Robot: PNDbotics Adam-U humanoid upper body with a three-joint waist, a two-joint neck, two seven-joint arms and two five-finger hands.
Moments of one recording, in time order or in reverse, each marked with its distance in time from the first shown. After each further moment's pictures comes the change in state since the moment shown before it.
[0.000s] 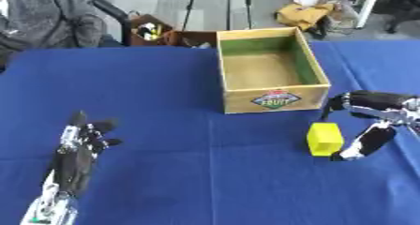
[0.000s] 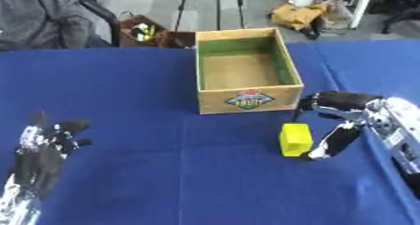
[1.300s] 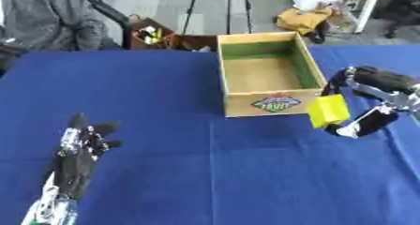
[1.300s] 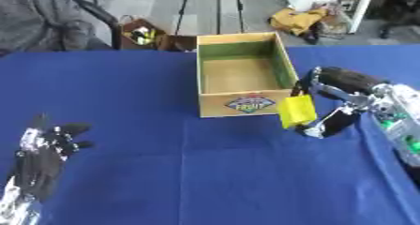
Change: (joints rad) left arm 0.001 0.000 0.000 0.000 0.000 0.001 -0.001; right arm -0.068 -0.047 -0.049 -0.129 -0.098 0.090 -0.170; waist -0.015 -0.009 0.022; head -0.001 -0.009
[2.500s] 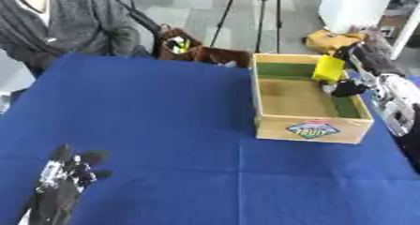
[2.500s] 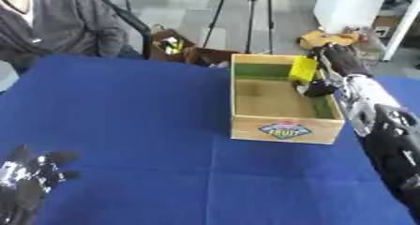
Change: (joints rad) left arm -0.060 -0.009 -0.074 0.000 0.000 0.017 -0.074; right arm -0.218 0.086 -0.145 0.580 0.284 0.243 -0.496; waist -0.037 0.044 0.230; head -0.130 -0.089
